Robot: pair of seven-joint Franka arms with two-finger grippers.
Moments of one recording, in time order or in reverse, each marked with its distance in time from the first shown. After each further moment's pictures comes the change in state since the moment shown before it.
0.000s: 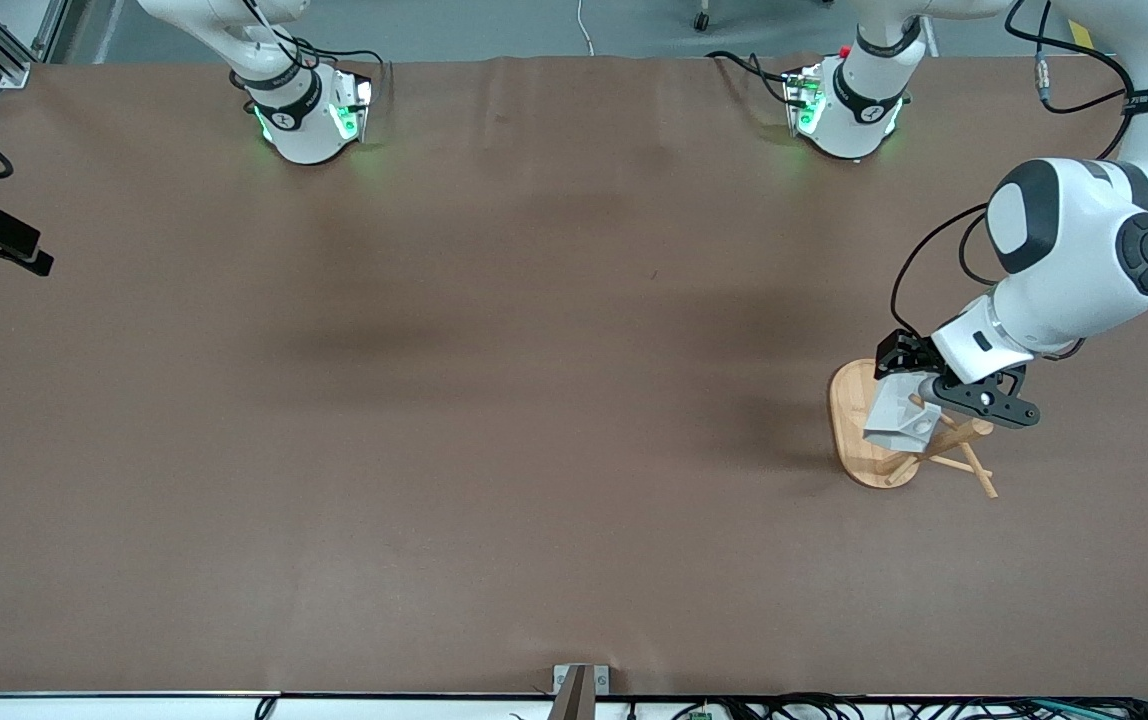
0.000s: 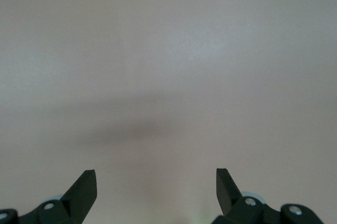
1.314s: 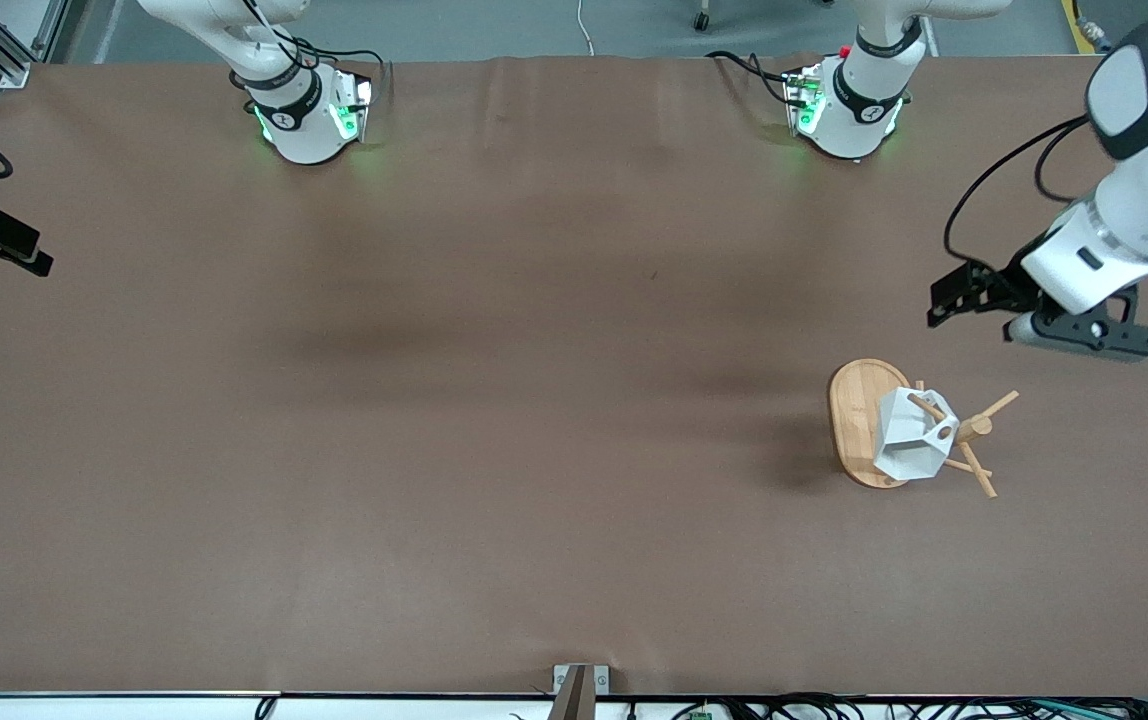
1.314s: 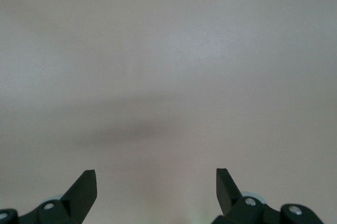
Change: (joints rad) left arm -0.002 -0.191 0.000 0.165 0.099 -0.352 -0.214; right arm 0.000 0.000 0.000 0.000 0.000 0.003 0.000
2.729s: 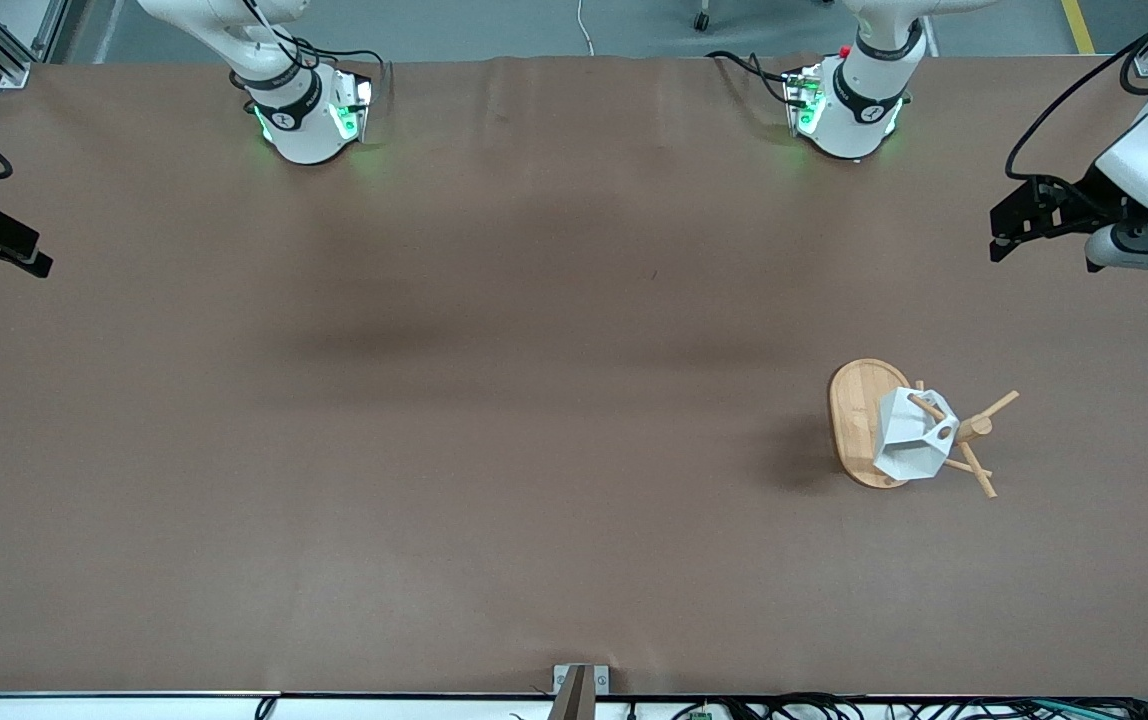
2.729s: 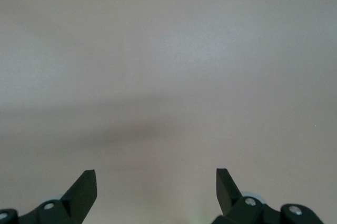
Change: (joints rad) left arm 0.253 -0.020 -0.281 0.239 0.094 -0.261 -0.074; right arm 0.000 0.000 0.001 0.000 0.000 0.006 0.000
